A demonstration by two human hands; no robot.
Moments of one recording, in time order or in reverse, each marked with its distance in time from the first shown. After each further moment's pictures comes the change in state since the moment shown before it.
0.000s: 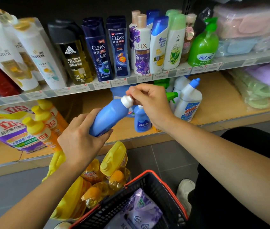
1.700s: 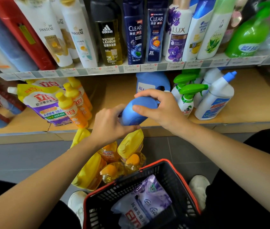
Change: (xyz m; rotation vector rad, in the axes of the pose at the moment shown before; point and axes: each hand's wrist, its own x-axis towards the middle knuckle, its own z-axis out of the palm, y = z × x) left_hand -0.001 -0.006 -0.014 -0.323 -0.413 -0.065; right_hand -0.038 0.000 0.033 -0.165 -0.332 0.005
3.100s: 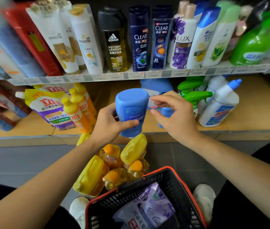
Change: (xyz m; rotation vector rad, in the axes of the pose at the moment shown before) left_hand 0.009 -0.015 -0.003 -0.526 0.095 -0.111; right_hand -0.010 0.008 -0.011 -0.231 0.219 -0.258
